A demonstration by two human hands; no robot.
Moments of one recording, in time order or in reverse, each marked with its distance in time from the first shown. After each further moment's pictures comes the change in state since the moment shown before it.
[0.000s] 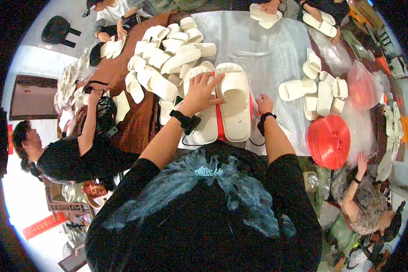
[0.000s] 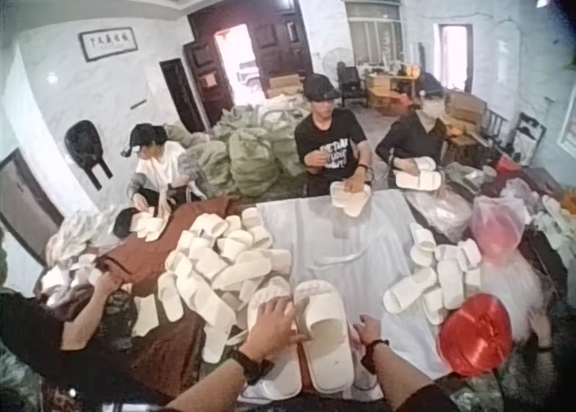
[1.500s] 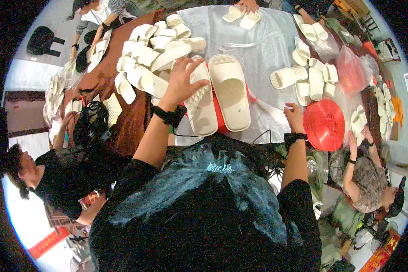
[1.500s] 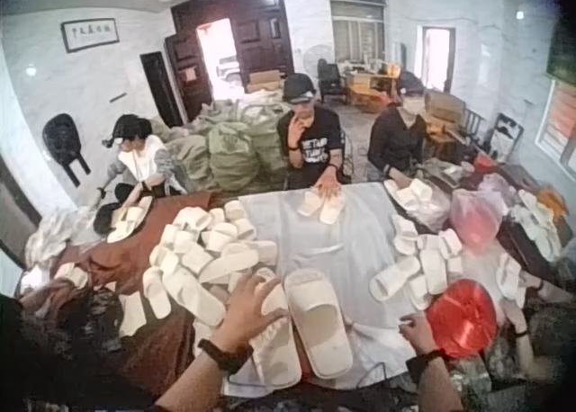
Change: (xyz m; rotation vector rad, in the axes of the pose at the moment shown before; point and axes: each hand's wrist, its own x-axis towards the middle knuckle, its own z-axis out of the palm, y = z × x) left_hand -0.003 -0.029 -0.038 -0.158 0.229 0.043; right_hand -0.098 -0.001 -0.185 0.390 -0.084 0.371
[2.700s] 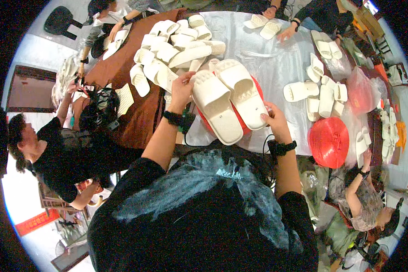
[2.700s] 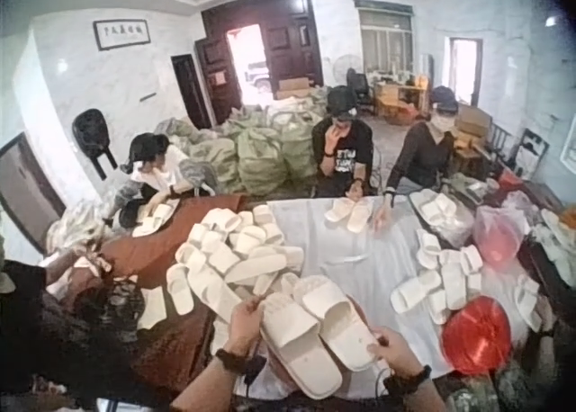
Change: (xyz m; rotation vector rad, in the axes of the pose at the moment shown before) left_hand -0.064 -0.062 0.023 -0.815 0.234 -0.758; right_hand -0.058 -0.108 0.080 0.304 -0.438 -0.221
